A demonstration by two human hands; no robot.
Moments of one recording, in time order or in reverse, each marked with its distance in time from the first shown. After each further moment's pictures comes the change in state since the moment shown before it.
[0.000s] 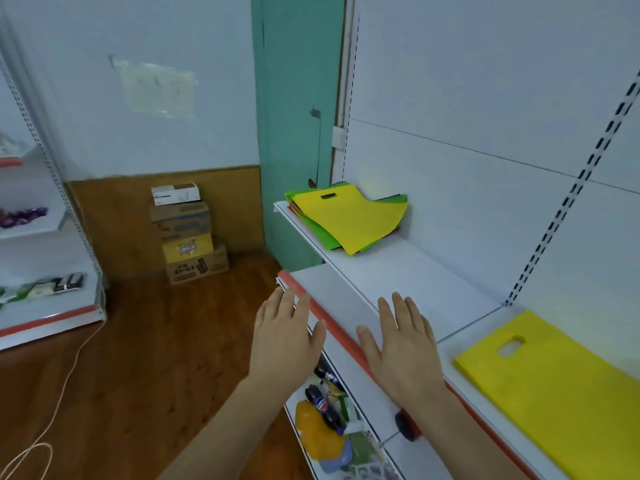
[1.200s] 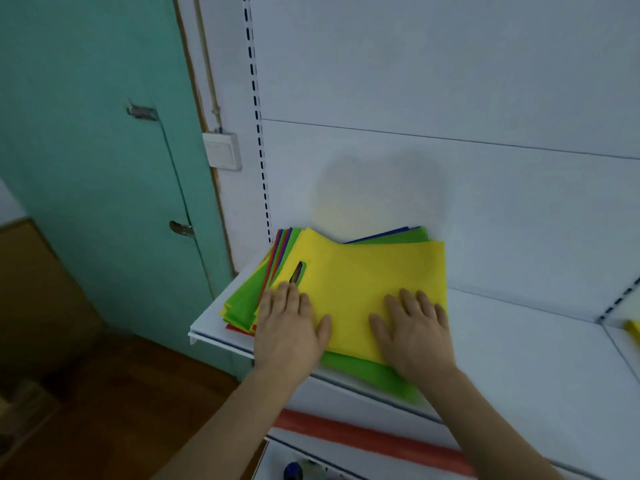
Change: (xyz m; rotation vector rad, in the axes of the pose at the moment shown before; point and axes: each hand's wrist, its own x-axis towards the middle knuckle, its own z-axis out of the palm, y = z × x) left_hand 0.484 -0.115 0.152 0.089 -0.151 0.727; right_hand 0.360 -0.062 0.127 -0.252 -0.050 0.763
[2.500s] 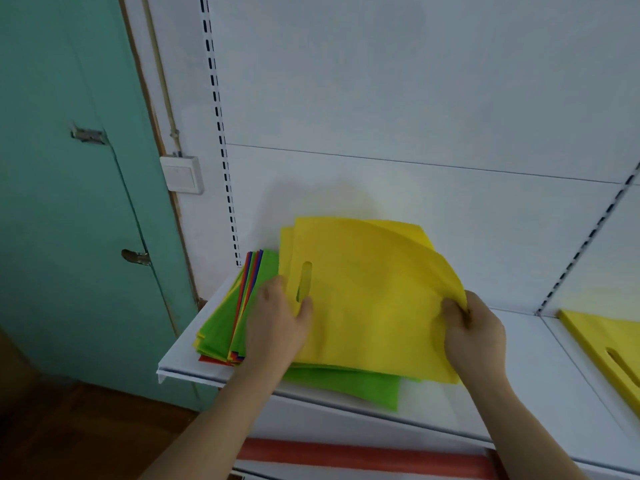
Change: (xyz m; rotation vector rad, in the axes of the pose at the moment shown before) left_hand 0.041 0.008 -0.029 -0.734 0.132 -0.155; right_hand -0.022 0.089 -0.042 0.805 0.543 0.370
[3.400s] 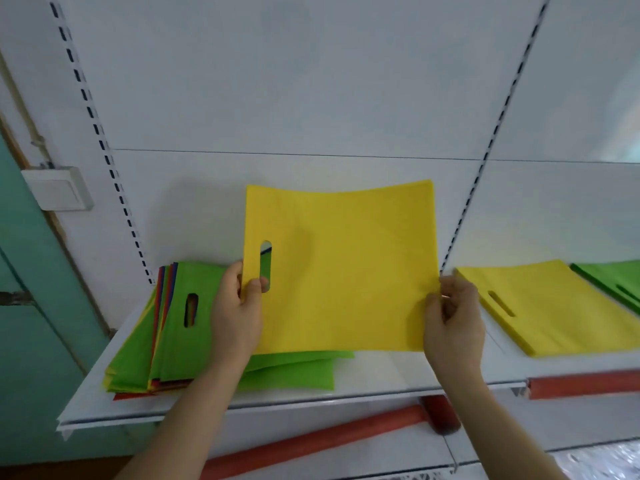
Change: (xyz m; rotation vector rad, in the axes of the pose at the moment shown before) left_hand 0.004 0.041 0.030 -0.673 -0.021 0.085; right_hand -0.044 0.013 -0.073 0.027 0.304 0.034
